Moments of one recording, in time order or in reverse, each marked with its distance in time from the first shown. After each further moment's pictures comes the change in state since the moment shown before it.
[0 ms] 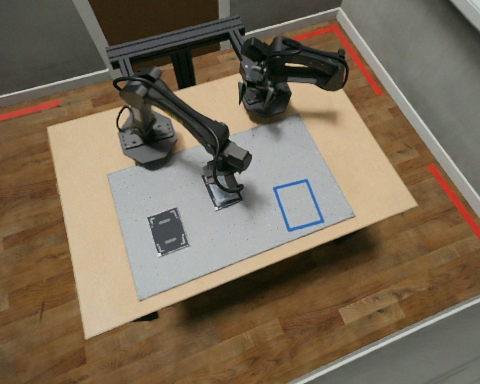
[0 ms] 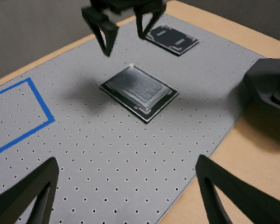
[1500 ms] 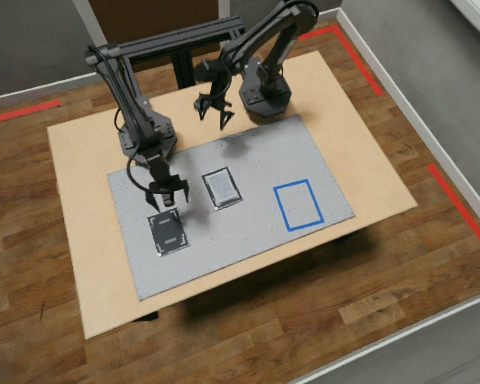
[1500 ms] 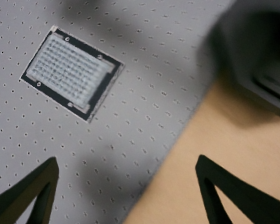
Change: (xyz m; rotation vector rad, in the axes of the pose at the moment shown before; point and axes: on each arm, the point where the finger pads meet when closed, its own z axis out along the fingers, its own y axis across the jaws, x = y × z) left arm -0.025 -0.117 0.115 0.138 0.523 0.233; right arm -0.050 -0.212 -0.047 0.082 -0.585 0.039
